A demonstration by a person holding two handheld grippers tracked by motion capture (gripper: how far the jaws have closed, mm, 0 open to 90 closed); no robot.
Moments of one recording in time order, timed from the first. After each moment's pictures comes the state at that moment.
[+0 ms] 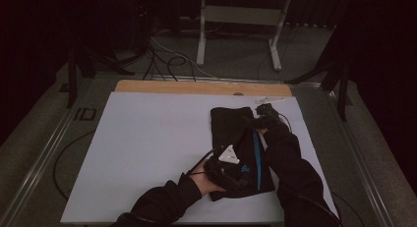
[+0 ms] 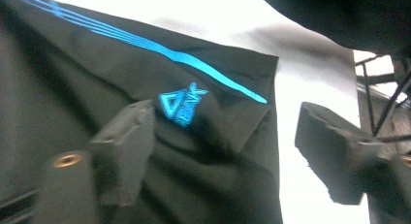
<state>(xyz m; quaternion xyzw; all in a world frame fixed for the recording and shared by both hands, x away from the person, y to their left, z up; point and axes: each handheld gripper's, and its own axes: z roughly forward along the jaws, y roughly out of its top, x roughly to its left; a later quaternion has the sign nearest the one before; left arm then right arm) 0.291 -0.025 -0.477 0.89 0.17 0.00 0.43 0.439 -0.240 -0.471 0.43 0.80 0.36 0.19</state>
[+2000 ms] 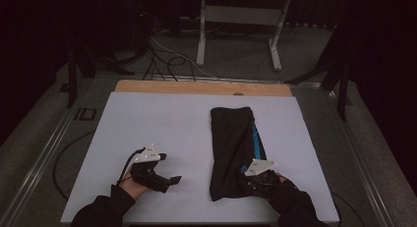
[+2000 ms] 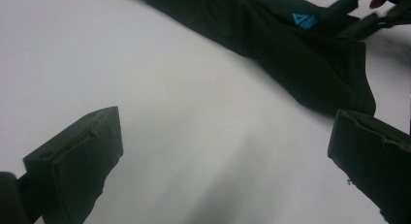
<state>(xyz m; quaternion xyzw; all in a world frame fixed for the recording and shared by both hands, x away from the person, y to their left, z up) 0.277 0.160 -0.491 0.83 0.31 0.05 0.46 0.252 -0.210 -0.490 0.28 0.91 0.28 0.14</state>
